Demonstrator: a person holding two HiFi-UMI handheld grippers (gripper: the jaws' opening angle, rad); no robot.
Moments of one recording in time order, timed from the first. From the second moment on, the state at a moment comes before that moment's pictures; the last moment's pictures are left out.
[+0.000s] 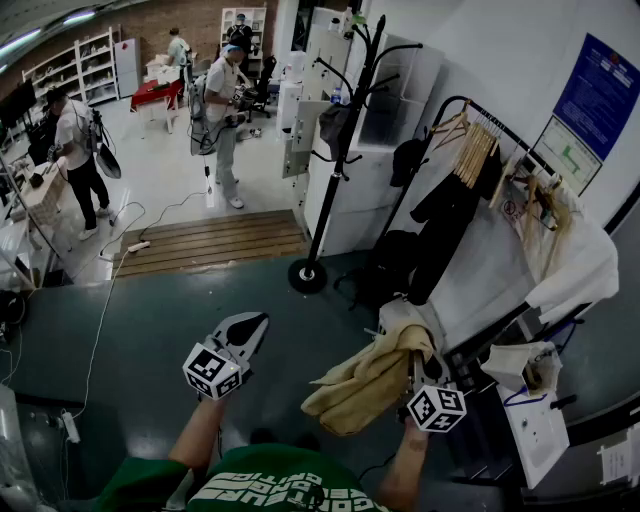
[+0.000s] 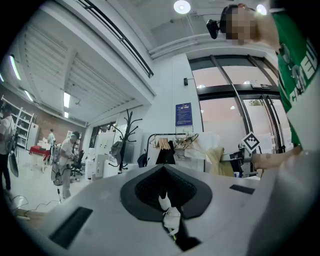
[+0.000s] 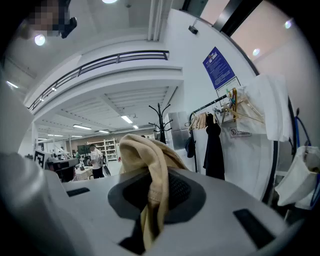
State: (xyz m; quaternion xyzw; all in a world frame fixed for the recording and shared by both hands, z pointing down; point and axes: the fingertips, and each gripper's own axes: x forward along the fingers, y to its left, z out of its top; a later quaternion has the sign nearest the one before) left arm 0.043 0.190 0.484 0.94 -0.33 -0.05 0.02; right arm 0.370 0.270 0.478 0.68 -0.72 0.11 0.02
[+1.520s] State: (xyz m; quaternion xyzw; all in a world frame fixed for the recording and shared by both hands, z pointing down) left arm -0.063 0.147 0.512 0.93 -0.35 -0.06 0.06; right arm 0.283 0.205 0.465 0.69 -0.72 0.09 0.03
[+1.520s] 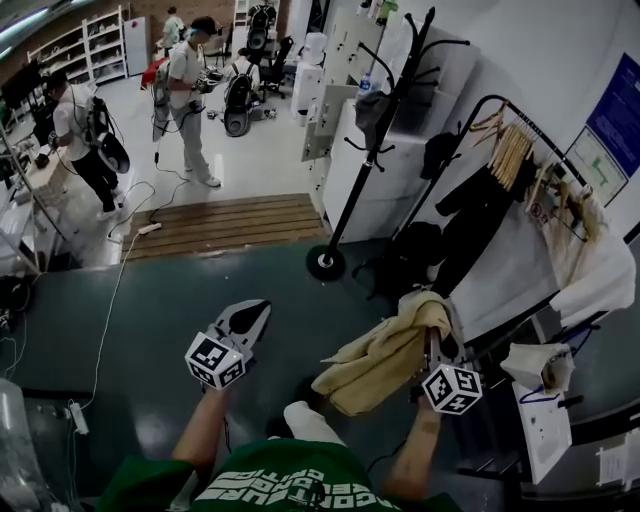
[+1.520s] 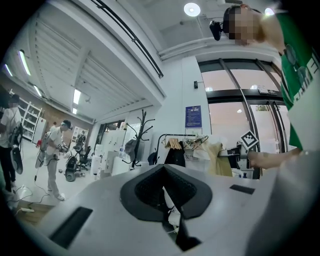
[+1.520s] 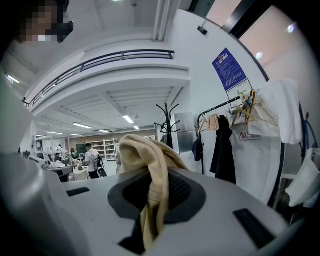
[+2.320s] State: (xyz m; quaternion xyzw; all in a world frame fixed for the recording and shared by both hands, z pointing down) left arm -0.041 0.054 0.489 0.93 -0.35 -0.05 0.03; right arm 0.309 0.107 0.453 0.68 -0.73 0.08 0.01
